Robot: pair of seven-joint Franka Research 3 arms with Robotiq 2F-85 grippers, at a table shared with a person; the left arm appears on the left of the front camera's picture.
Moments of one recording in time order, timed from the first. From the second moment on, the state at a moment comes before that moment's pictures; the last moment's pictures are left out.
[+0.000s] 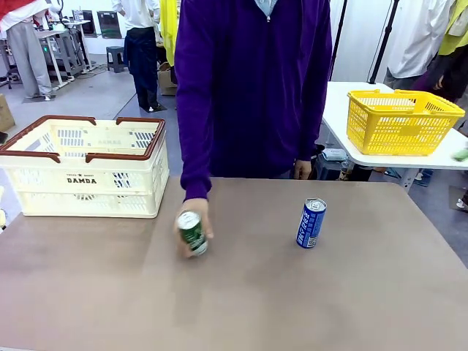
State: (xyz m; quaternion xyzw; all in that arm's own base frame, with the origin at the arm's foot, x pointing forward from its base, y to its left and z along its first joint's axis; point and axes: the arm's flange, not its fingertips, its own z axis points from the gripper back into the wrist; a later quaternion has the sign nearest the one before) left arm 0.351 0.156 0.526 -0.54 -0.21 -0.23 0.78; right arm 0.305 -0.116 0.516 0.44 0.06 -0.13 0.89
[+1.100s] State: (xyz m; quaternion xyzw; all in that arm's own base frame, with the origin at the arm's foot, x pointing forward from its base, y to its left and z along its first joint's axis) left arm 0.351 0.155 0.525 -0.54 -0.21 -0.23 0.78; right arm 0.404 0.098 0.515 0.24 0.11 -0.04 0.96
